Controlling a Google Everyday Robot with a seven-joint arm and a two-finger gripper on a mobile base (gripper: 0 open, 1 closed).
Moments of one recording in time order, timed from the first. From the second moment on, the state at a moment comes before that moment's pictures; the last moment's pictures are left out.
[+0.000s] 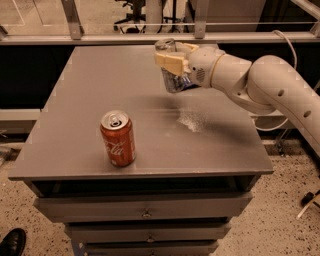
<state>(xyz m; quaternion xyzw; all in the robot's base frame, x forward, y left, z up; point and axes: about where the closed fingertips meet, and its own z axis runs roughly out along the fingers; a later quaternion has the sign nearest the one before) 0.668 -0.038 0.961 -0.30 0.63 0.31 0.64</state>
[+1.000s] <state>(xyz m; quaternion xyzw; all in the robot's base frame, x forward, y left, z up) 0.642 -0.093 0.933 -0.24 0.65 0.35 0.63</state>
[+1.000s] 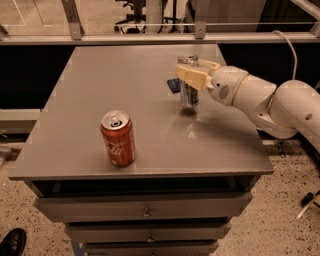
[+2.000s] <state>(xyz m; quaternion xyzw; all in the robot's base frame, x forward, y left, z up) 0.628 -0.096 0.910 -0.22 0.64 0.37 0.64</state>
